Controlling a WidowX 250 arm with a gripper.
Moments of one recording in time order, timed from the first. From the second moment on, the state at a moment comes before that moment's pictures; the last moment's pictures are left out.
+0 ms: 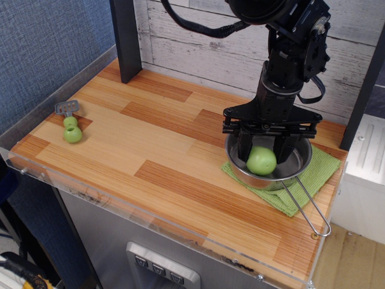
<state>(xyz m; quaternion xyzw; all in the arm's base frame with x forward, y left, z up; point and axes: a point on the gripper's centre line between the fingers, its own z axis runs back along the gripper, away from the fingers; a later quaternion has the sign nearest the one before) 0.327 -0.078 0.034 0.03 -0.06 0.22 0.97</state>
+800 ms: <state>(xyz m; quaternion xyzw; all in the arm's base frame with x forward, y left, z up) 0.329 -0.076 0.099 0.02 -0.11 0.20 0.97</state>
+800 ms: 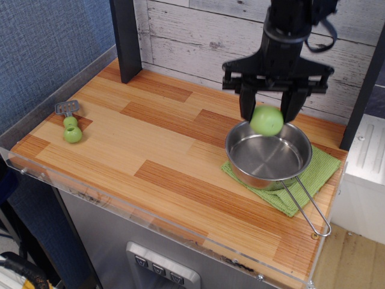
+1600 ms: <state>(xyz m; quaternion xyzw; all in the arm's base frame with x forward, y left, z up) 0.353 0.053 0.125 0.03 -0.14 0.33 0.93</state>
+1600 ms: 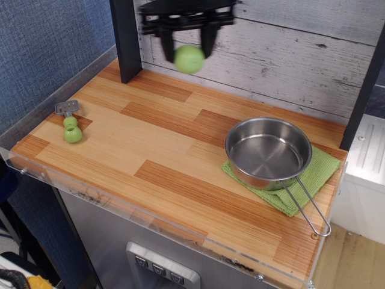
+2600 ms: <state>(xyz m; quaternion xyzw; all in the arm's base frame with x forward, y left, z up) 0.375 0.136 0.055 0.10 -0.10 0.34 0.93</state>
